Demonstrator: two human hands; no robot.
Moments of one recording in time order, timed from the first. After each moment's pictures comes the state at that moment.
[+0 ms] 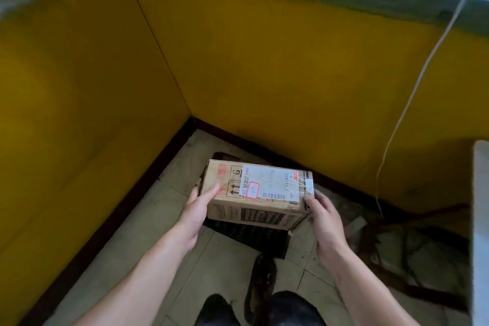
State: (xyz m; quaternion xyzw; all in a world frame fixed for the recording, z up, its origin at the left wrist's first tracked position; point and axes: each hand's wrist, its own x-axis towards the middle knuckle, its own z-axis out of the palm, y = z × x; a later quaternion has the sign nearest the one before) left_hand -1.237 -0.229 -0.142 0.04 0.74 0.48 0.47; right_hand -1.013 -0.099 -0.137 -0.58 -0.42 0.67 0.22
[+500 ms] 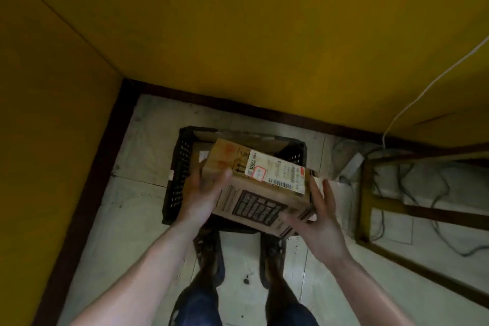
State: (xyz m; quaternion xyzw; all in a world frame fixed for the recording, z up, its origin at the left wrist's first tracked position) left_hand -1.341 -0.128 -0.299 0.17 0.75 0.33 0.55; right_hand -1.100 -0.099 -0.297 -0.65 -0.56 0.50 0.09
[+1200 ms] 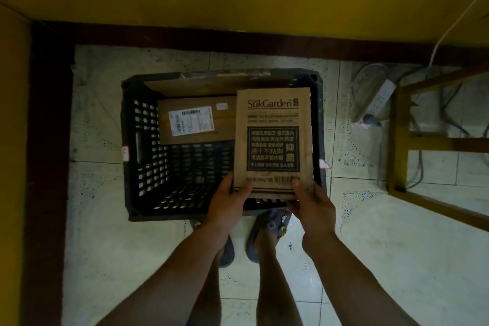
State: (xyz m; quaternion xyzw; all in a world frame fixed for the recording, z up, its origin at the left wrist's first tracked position) left_hand -1.261 -0.152 -0.512 0.09 0.72 0.21 0.66; right_hand -1.104 -0.144 -0.511 -0.79 -0.15 0.55 0.20
